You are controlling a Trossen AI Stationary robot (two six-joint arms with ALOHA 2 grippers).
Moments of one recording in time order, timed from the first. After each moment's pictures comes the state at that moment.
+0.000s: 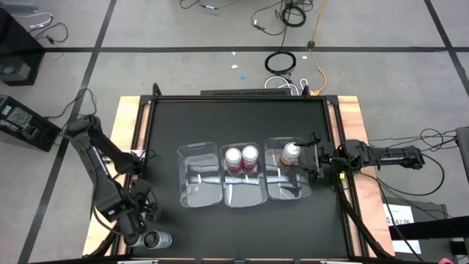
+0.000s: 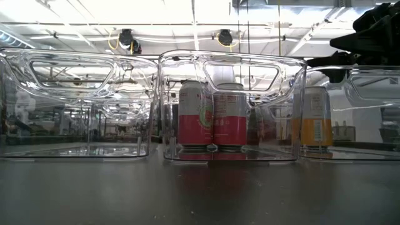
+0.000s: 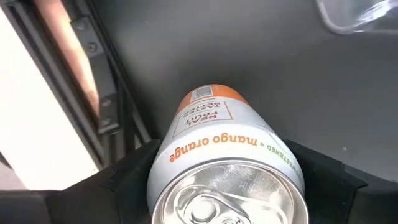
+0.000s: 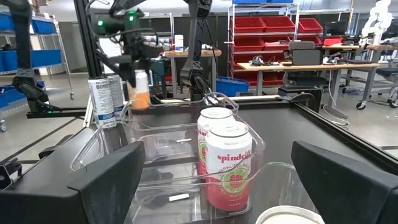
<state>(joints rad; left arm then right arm) -1.03 1.37 1.12 -1.32 0.00 -2.24 0.05 0.00 0.01 0.03 0.08 0.04</state>
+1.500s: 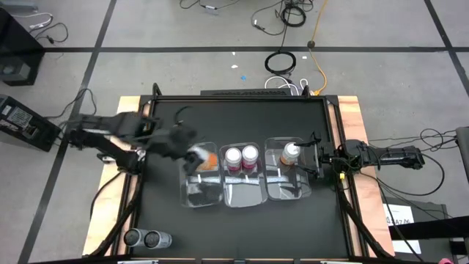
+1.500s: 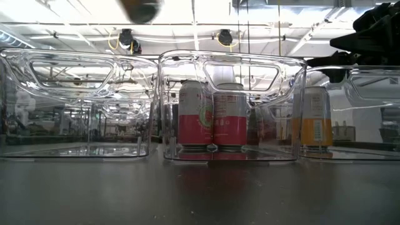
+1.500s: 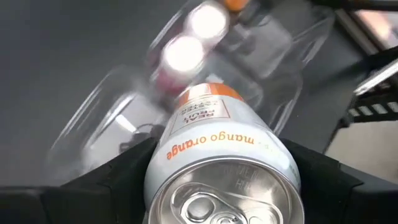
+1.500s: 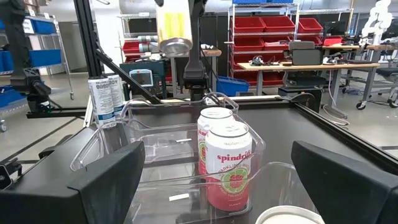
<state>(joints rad) -0.22 1.43 1.78 -1.36 -0.19 -0.93 0.05 0.00 0.01 0.03 0.08 0.04</state>
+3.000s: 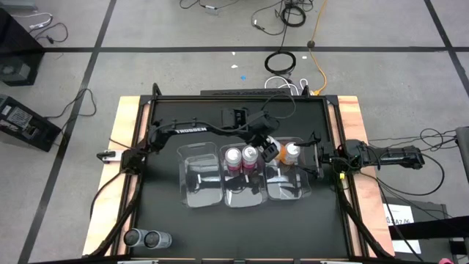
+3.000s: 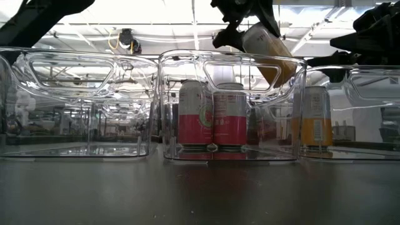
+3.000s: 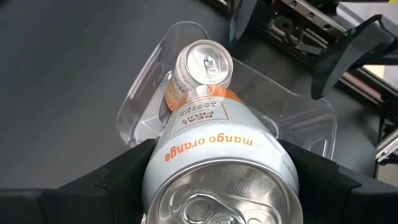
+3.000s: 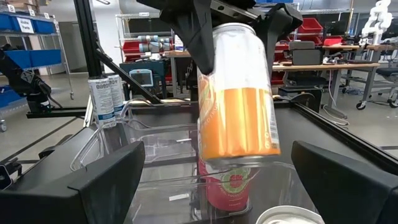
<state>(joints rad) 0.06 2.23 2.36 -0.99 0.03 -0.45 0.05 0.00 0.01 0.03 0.08 0.04</state>
